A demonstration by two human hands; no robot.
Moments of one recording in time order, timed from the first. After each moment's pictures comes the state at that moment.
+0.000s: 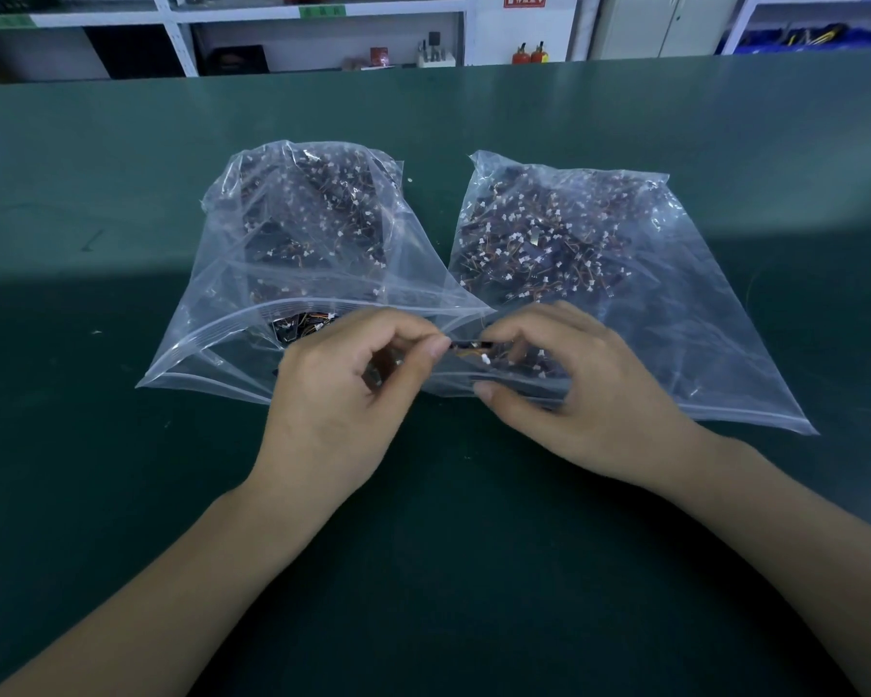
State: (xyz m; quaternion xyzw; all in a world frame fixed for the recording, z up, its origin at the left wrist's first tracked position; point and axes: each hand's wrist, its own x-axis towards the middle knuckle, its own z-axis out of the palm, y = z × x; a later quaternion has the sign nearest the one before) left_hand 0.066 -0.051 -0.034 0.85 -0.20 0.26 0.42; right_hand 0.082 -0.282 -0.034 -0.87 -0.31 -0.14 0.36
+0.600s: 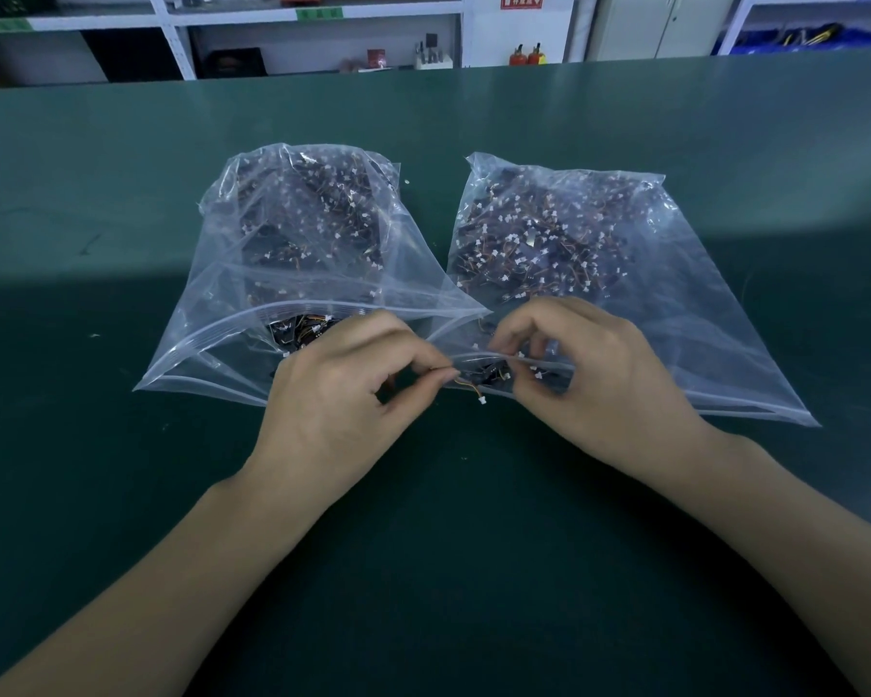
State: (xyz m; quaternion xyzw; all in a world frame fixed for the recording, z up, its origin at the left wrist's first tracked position) left_hand 0.078 -0.043 -0.045 0.87 -0.27 0.29 0.31; right_hand 0.087 -0.288 -0.033 -0.88 -0.29 -0.19 0.32
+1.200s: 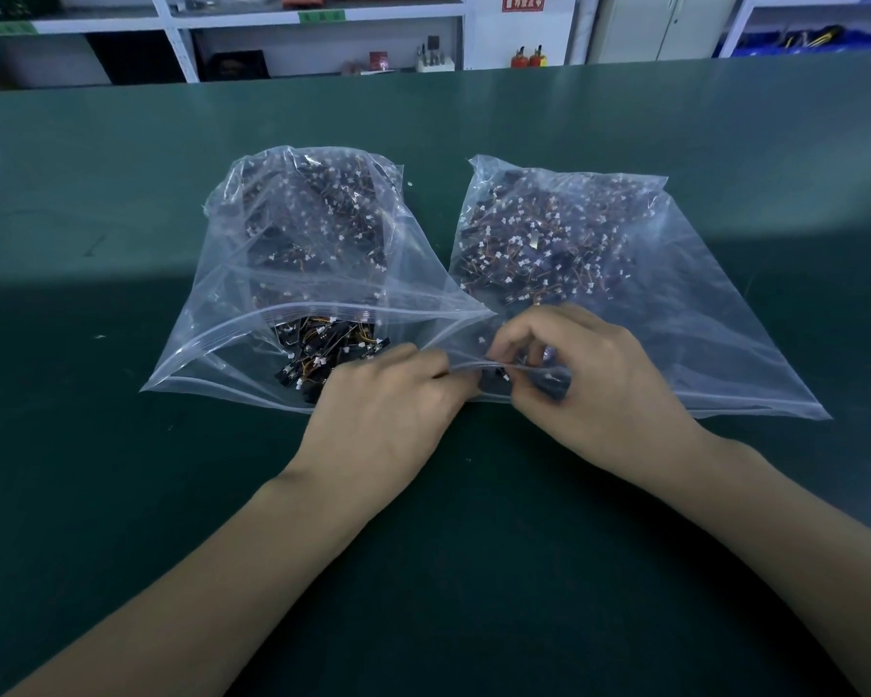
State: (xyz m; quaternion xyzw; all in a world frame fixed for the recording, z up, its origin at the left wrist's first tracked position) left_hand 0.071 -0.067 -0.043 0.92 -0.28 0.27 0.03; right_hand 0.087 -0.285 -0.037 -0.88 -0.29 -0.18 0.32
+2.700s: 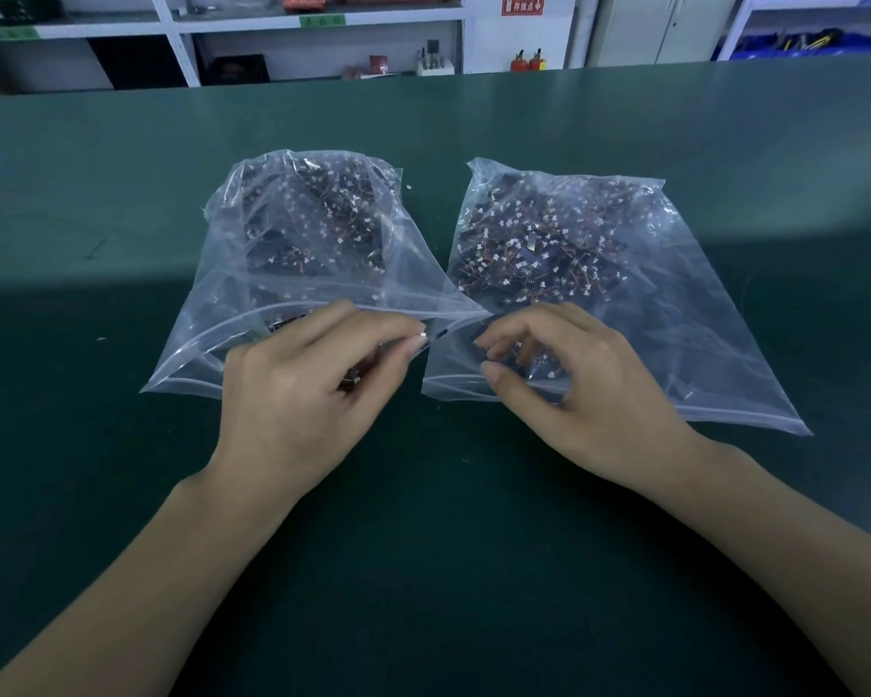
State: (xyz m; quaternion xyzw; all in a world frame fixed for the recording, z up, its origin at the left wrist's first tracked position) left_hand 0.075 -0.026 -0.033 0.83 -0.26 0.42 0.25; right_hand 0.081 -0.282 -0.036 -0.87 -0.27 -0.17 0.36
